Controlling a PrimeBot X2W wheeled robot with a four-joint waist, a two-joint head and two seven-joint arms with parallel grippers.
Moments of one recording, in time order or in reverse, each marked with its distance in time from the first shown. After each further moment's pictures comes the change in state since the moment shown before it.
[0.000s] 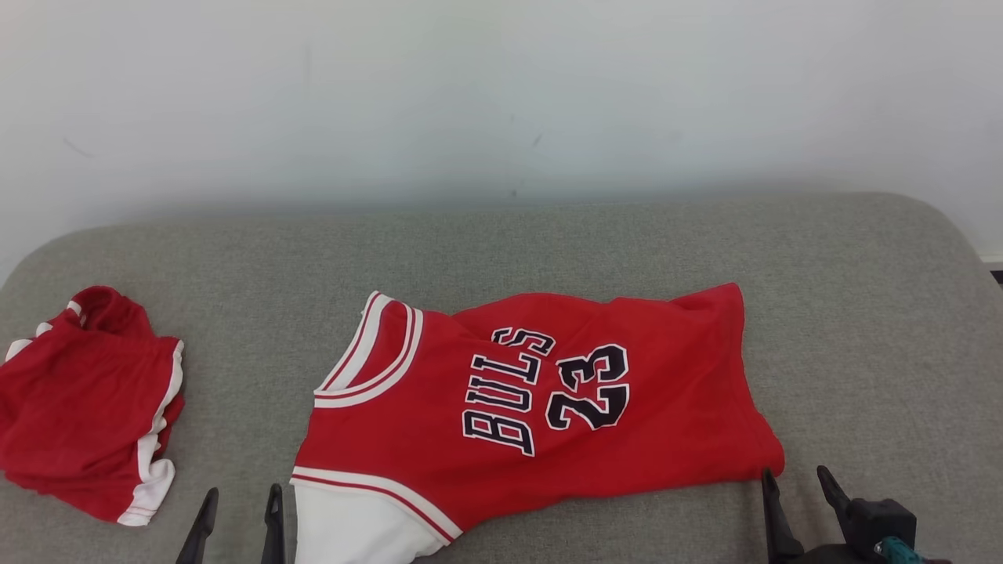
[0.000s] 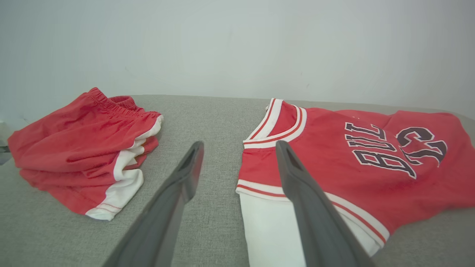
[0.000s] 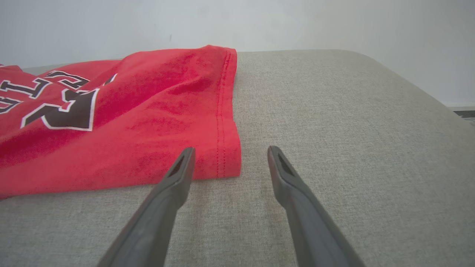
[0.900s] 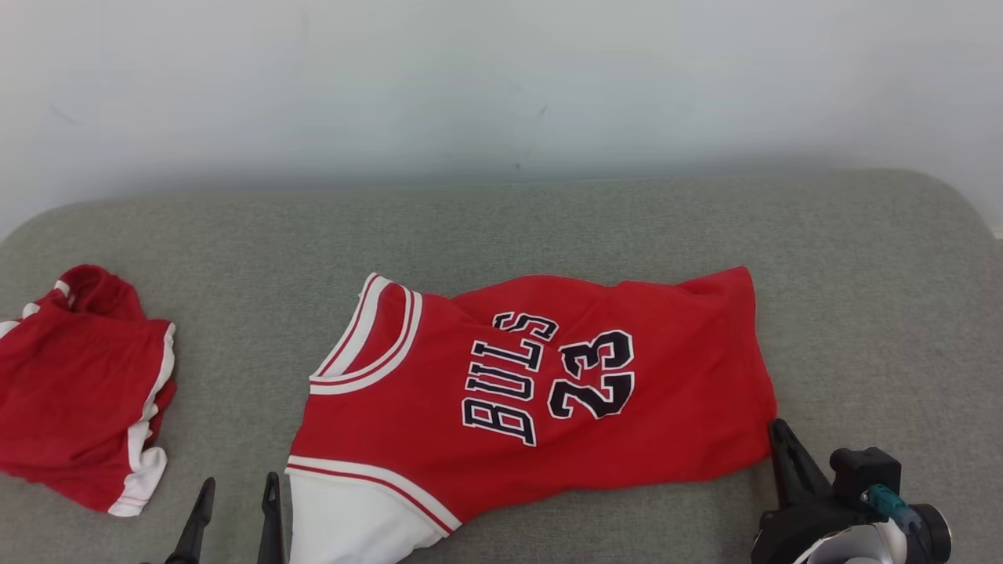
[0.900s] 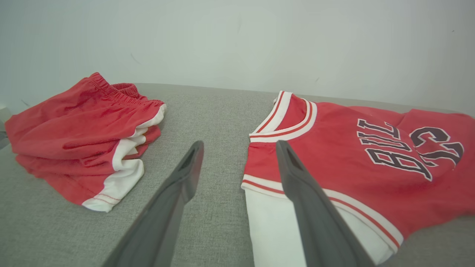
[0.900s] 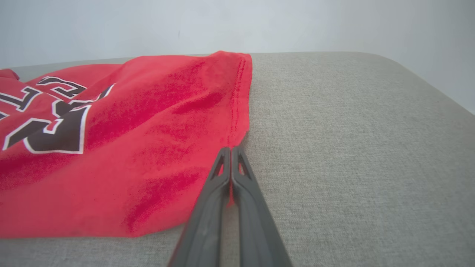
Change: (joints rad) left arm -0.020 -0.017 0.021 0.003 -0.007 -0.002 0.000; right arm -0.151 -0.053 0.081 0.121 0.060 0.000 0.000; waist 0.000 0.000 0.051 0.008
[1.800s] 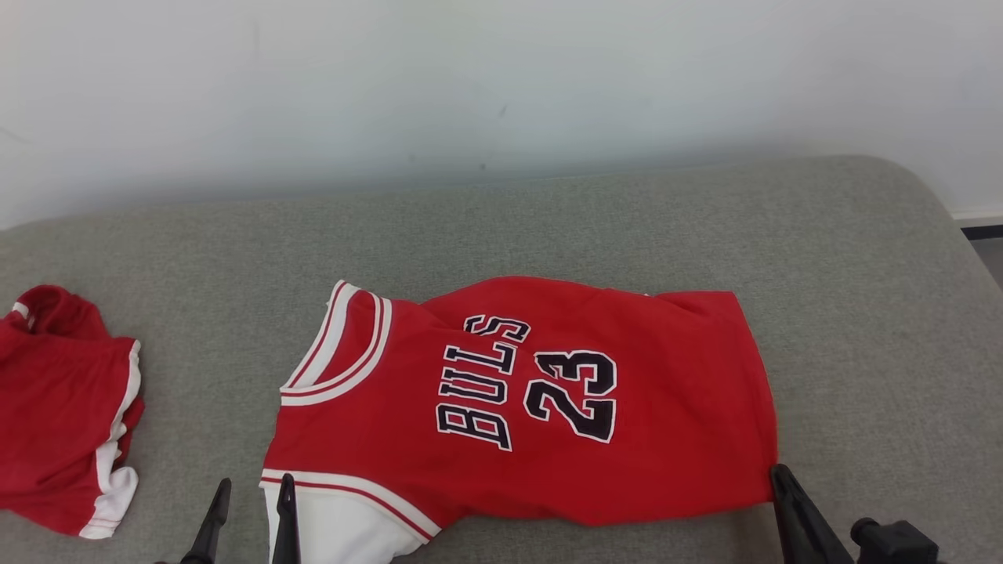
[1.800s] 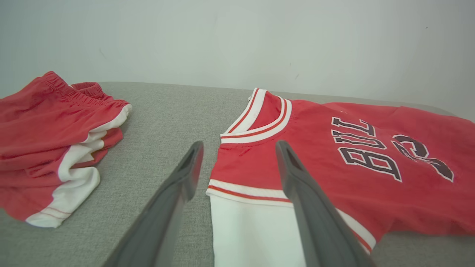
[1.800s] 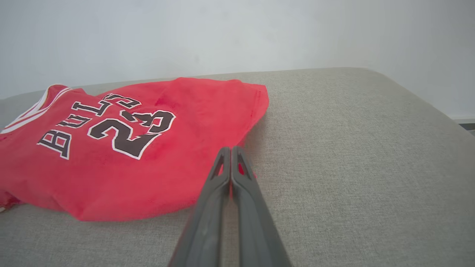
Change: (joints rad) left arm 0.000 -0.013 -0.018 0.006 -0.004 0.000 0.000; right arm 0.370 0.011 0.047 -0.563 0.056 0.000 0.104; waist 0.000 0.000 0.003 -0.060
